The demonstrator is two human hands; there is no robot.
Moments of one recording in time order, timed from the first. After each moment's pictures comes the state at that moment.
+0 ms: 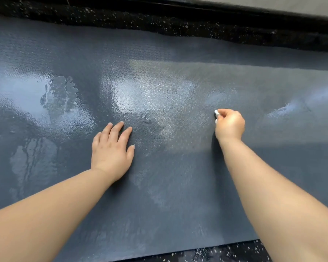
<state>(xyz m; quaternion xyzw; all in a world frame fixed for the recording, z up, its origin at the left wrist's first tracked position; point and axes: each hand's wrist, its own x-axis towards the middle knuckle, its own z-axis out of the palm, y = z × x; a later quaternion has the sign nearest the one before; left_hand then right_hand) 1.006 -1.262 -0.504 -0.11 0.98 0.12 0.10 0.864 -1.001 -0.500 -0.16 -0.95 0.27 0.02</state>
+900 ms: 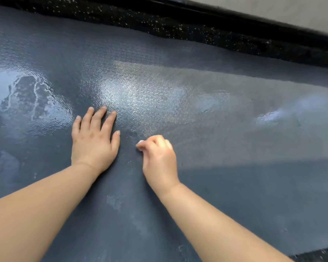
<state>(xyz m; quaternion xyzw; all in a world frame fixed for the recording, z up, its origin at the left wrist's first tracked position) 0.951 -1.267 -0.522 -0.12 0.98 0.12 0.00 0.947 -1.111 -0.509 0.16 -0.94 0.31 0.02</state>
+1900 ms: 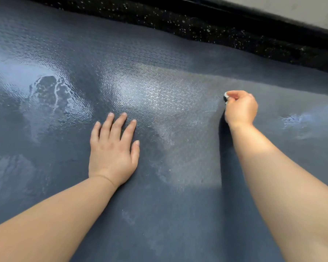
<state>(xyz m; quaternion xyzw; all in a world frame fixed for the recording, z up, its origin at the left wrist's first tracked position) 0.950 -1.265 -0.521 -0.12 0.99 0.12 -0.03 0.752 -1.041 -0.496 -0.14 -0.95 0.26 0.03</state>
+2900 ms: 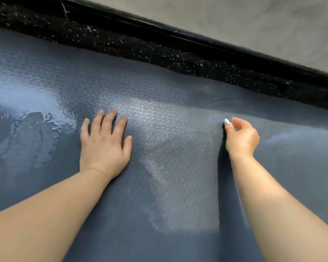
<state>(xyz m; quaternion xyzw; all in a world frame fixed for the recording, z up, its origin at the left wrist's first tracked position) 0.860 -1.301 -0.523 -0.16 0.98 0.11 -0.01 0.728 -1.041 -0.491 -0.21 -0.92 0.33 0.05</state>
